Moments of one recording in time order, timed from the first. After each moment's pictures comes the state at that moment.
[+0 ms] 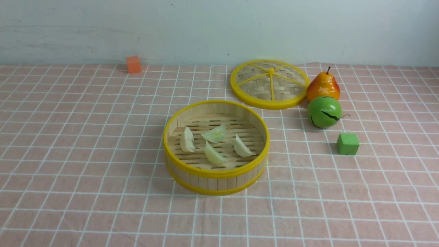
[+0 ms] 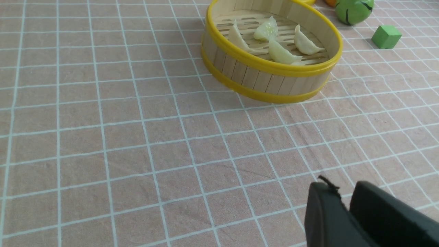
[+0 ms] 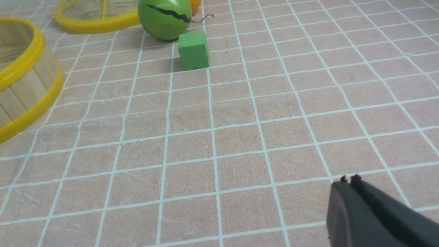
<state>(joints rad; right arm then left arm) -0.08 -0.01 0.01 0.02 0.39 0.17 -0.41 0.10 -0.44 -0.04 0.81 -0.18</state>
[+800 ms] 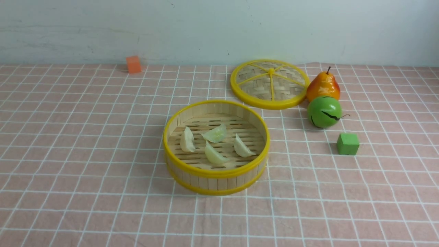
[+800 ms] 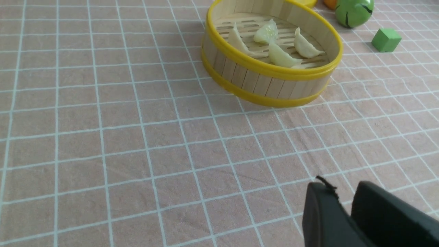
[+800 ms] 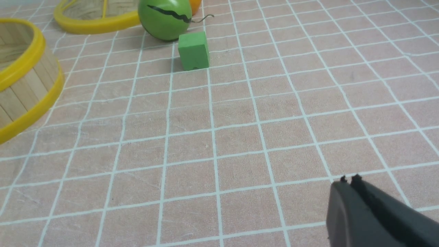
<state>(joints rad) -0.08 -0.01 0.01 0.02 0.39 0.17 -0.40 0.09 -0.41 -0.04 0.74 -0.19</state>
